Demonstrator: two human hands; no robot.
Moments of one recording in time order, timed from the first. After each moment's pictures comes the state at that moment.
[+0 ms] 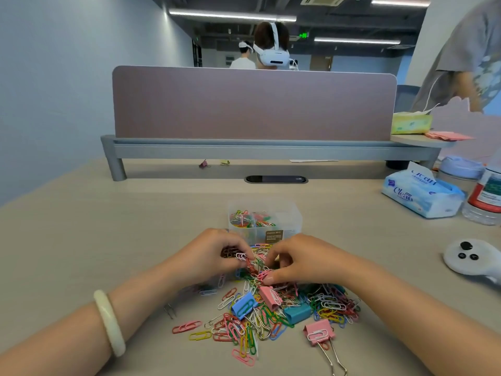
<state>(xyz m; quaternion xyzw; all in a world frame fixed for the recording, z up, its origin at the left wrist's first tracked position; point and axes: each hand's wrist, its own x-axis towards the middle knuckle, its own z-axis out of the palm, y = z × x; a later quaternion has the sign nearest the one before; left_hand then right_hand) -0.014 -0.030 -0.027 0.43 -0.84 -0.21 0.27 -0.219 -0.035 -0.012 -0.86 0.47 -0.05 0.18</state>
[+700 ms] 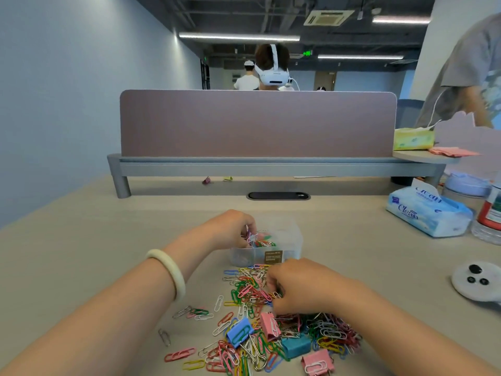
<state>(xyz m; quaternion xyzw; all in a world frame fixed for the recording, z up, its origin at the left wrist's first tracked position) -0.043 -0.103 0.012 0.54 -0.83 -0.10 0.10 -0.212 -0.028 -0.003 -0.88 0.46 0.04 0.09</state>
